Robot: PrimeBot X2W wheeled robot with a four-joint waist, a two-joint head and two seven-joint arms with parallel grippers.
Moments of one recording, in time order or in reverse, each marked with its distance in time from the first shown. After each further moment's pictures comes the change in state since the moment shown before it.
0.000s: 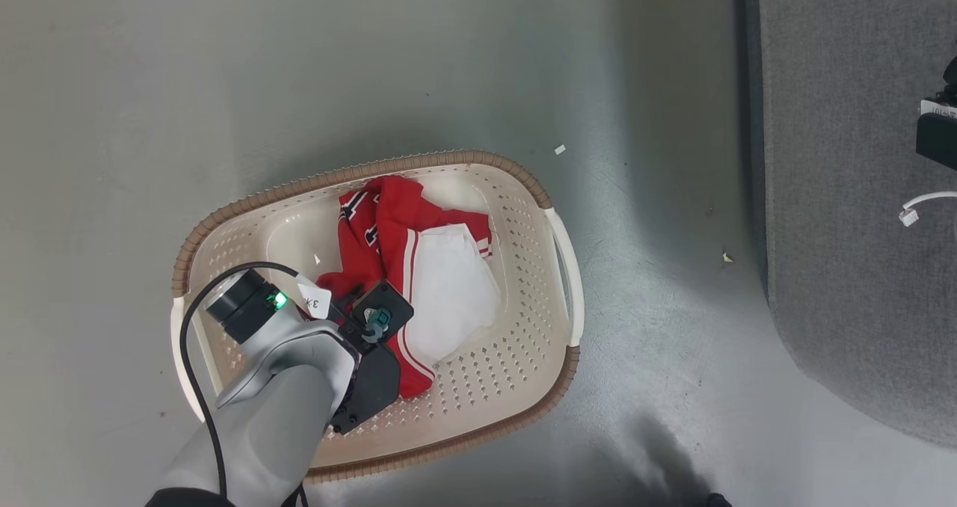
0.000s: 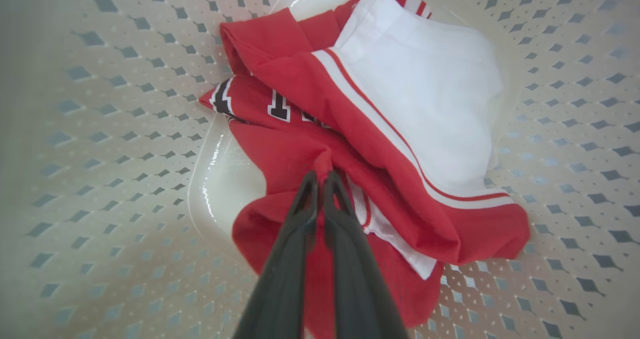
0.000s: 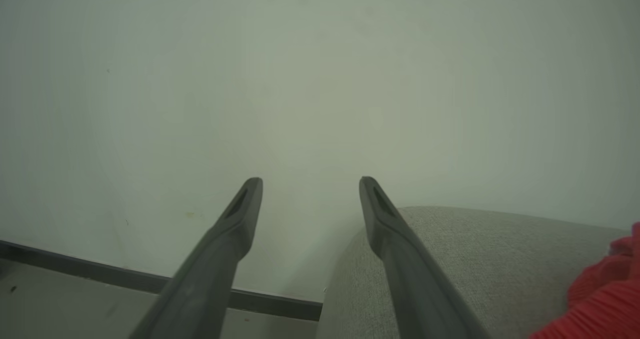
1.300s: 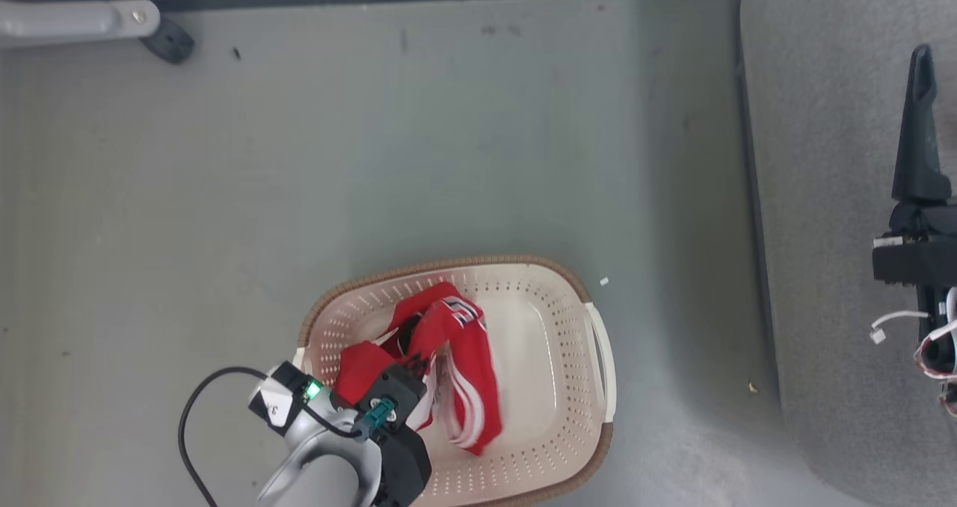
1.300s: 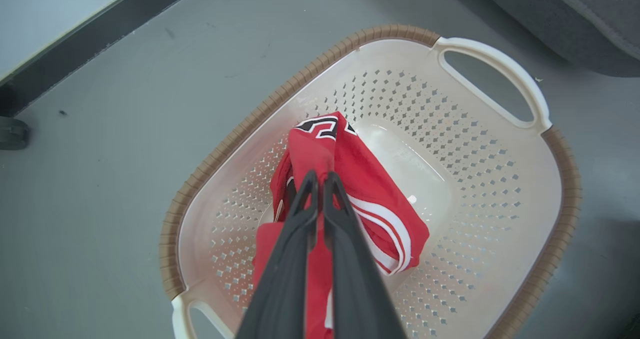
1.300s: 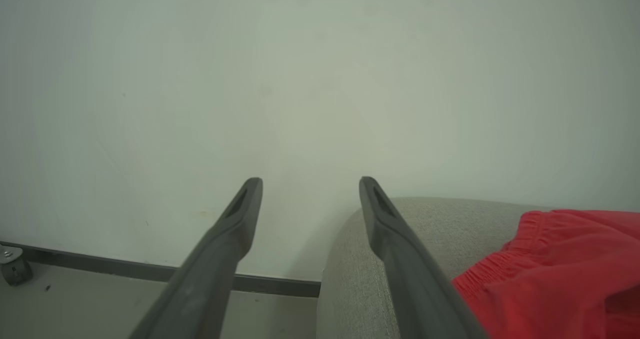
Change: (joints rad) left arm 0.224 -0.021 0.030 -0.130 -0.176 -0.021 -0.238; right arm 0.234 0.004 -0.039 0.187 0.002 0.009 0.000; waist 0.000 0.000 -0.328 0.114
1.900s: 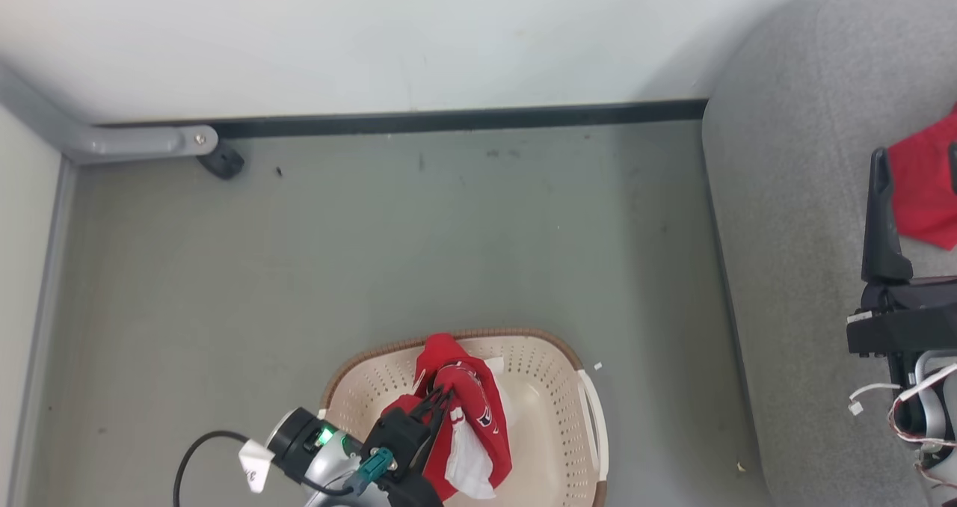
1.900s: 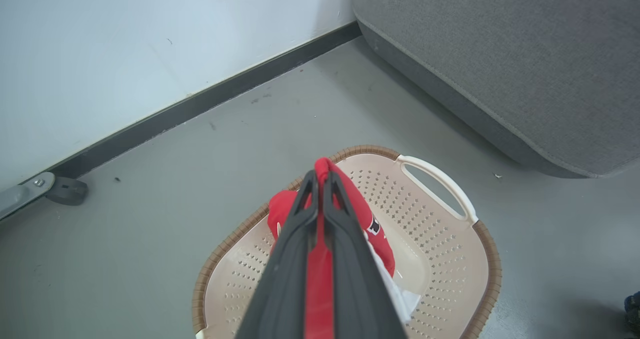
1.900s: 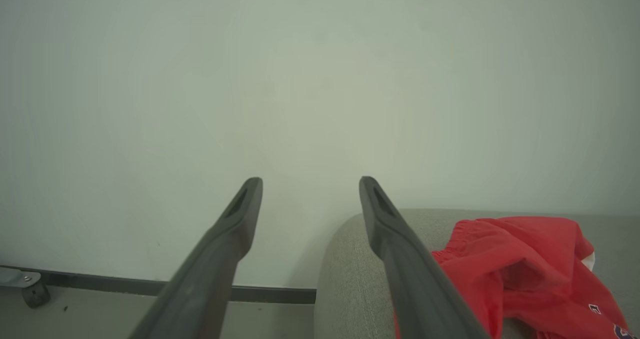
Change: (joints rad) left arm 0.170 0.018 0.036 -0.238 -0.048 0.000 0.000; right arm 0.137 0.037 -0.015 0.043 0.009 -0.001 0.000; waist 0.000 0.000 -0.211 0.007
